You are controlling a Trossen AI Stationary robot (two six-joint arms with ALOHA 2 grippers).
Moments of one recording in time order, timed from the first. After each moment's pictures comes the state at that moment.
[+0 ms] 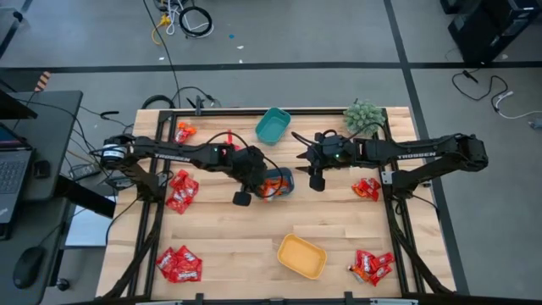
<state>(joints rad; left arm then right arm) 0.08 1.60 1.12 -0.44 0.16 0.31 -0.12 1.25 0.82 -0.18 0.06 -0.02</state>
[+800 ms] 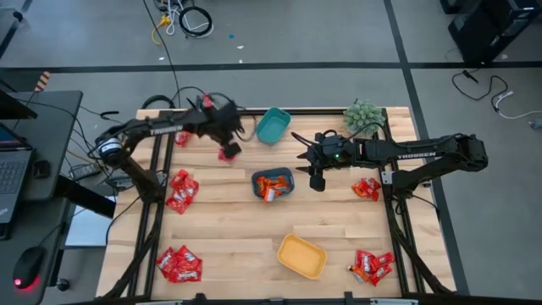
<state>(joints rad) 0.57 1.57 1.11 -0.73 -0.15 0.07 -0.12 1.25 0.82 -0.19 0.06 -0.02</state>
